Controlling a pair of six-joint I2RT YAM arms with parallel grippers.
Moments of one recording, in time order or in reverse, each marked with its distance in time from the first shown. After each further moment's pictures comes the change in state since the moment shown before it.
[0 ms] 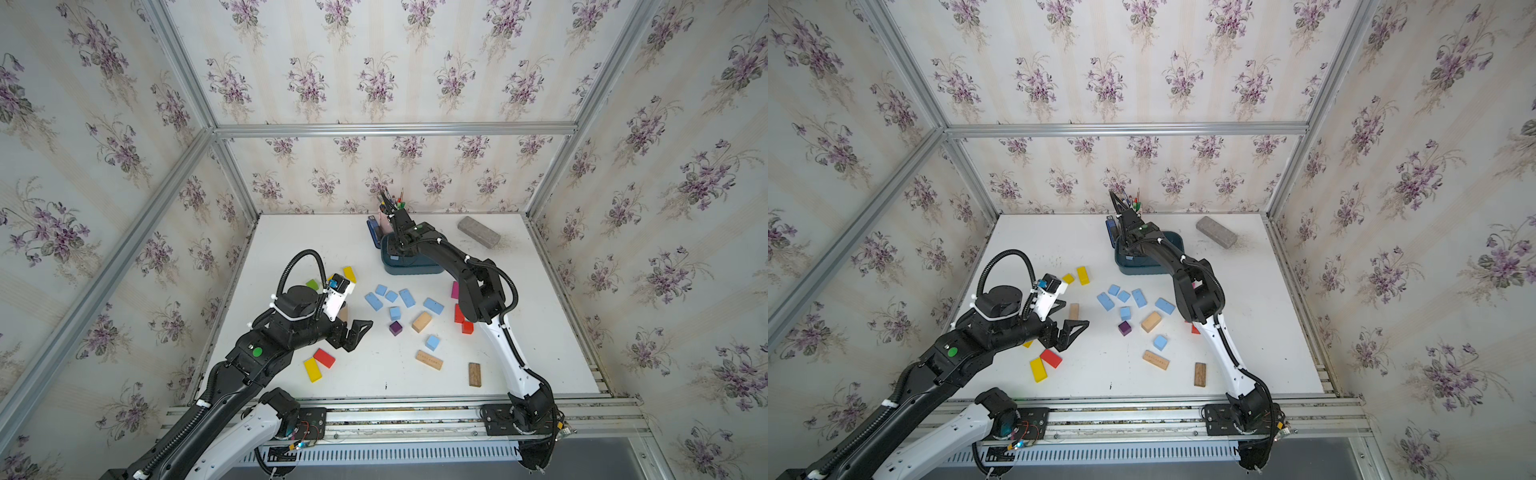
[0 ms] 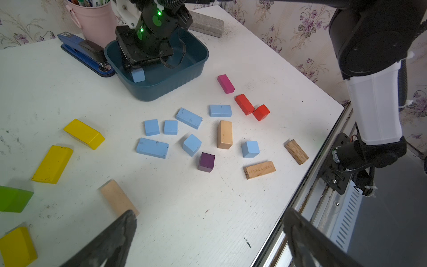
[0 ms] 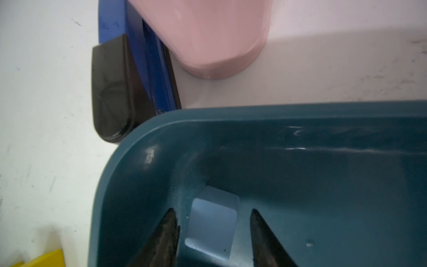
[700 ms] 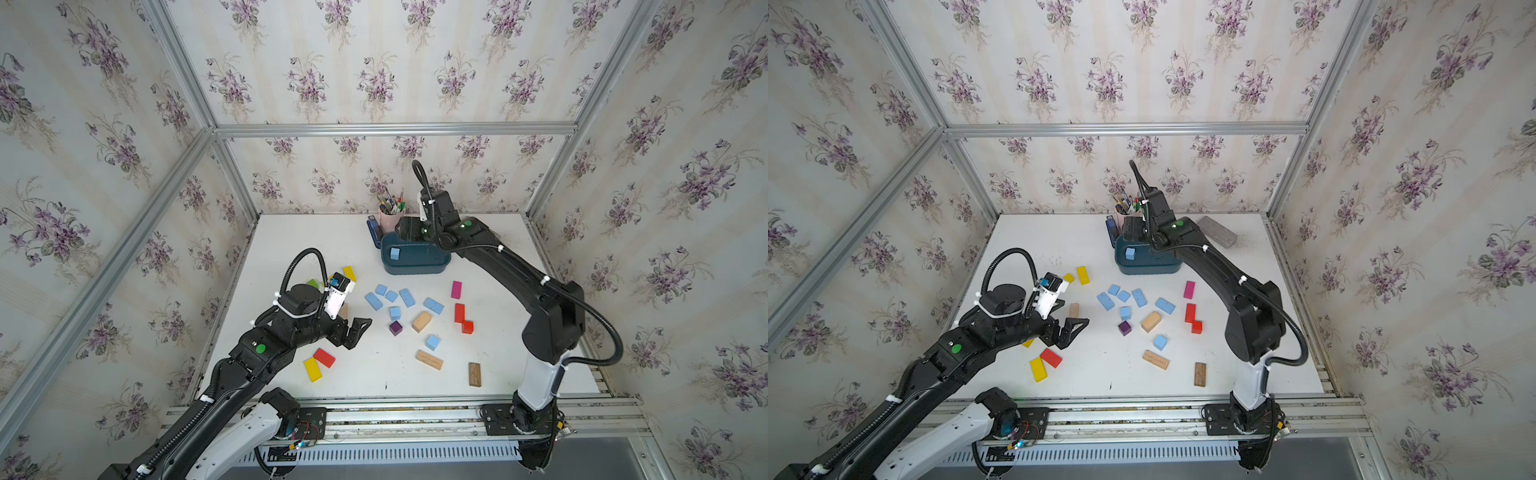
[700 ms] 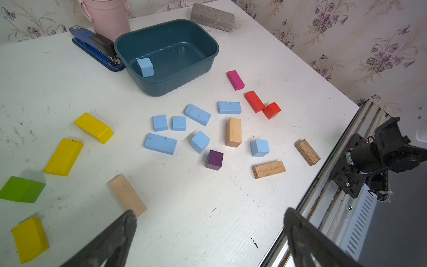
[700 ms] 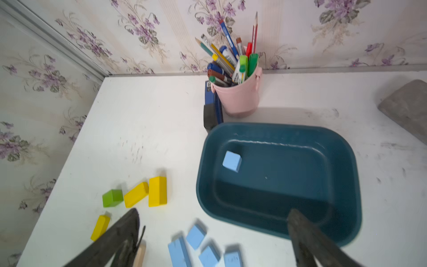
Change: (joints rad) left arm 0.000 0.031 0.002 -0.004 -0.048 0.000; right arm -0.002 -0.756 -0.632 0.202 -0.029 -0.113
